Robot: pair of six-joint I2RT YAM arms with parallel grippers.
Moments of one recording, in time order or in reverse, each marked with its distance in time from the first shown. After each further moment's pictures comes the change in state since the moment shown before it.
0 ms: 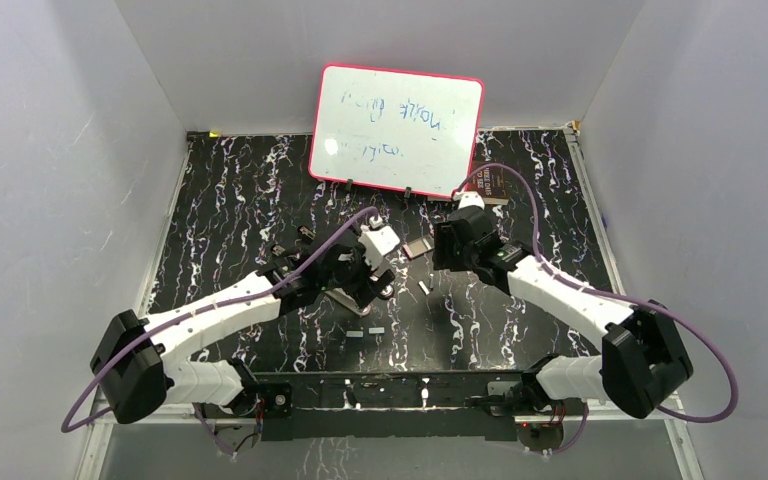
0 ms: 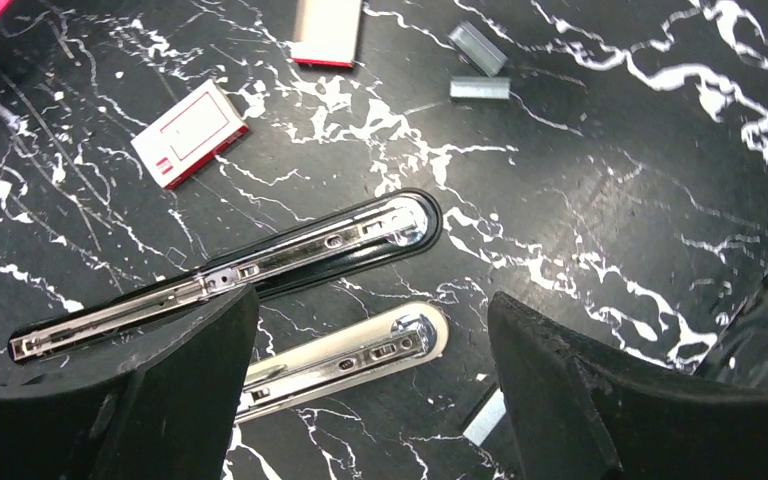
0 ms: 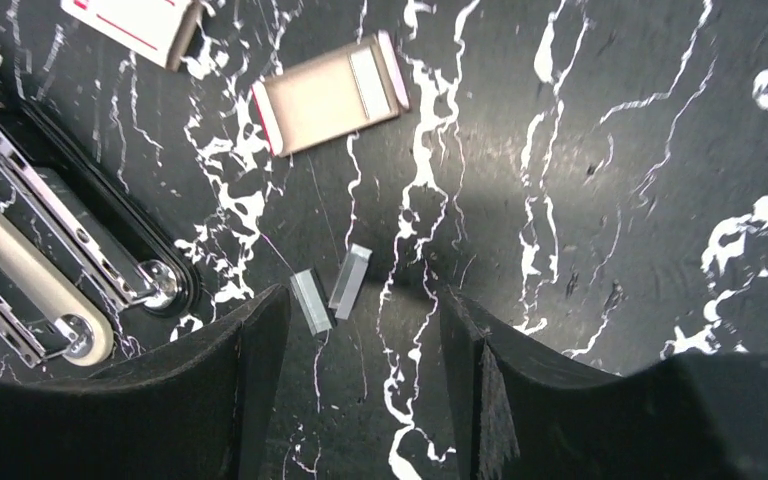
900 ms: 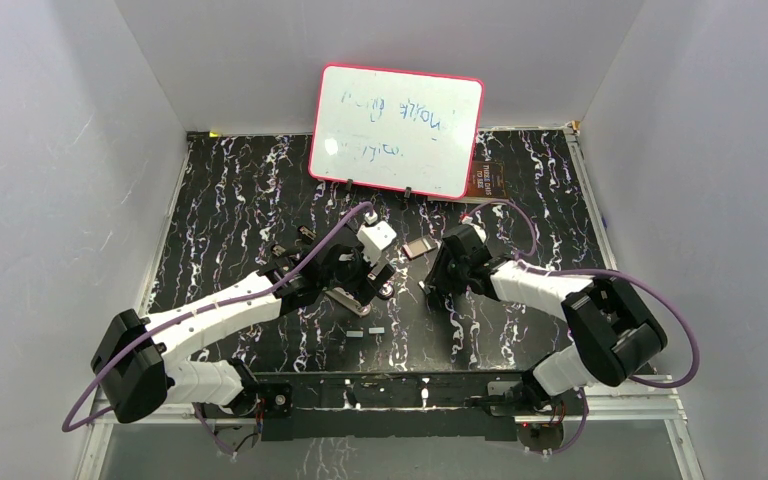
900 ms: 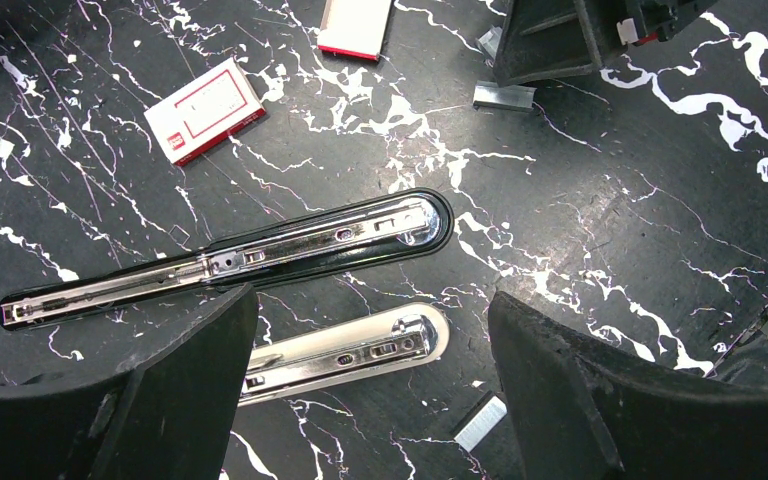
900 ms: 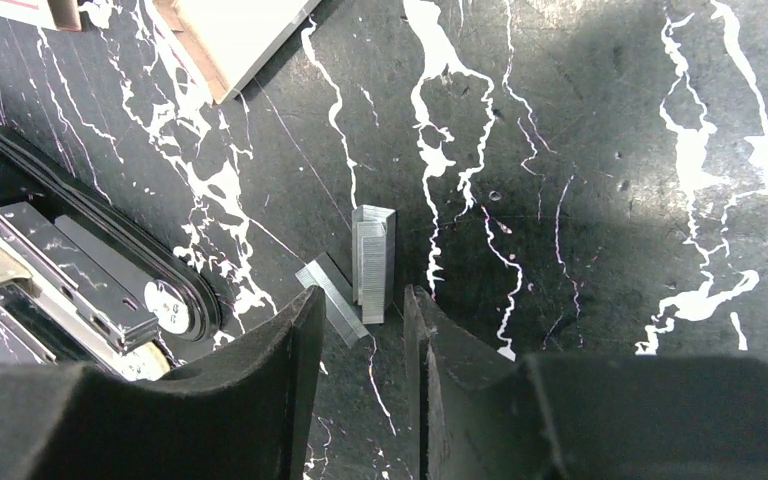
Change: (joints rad) left arm 0.000 0.013 0.013 0.001 -0.082 -0.102; right arm -0.018 0.193 -0.150 0.172 -0.162 0.447
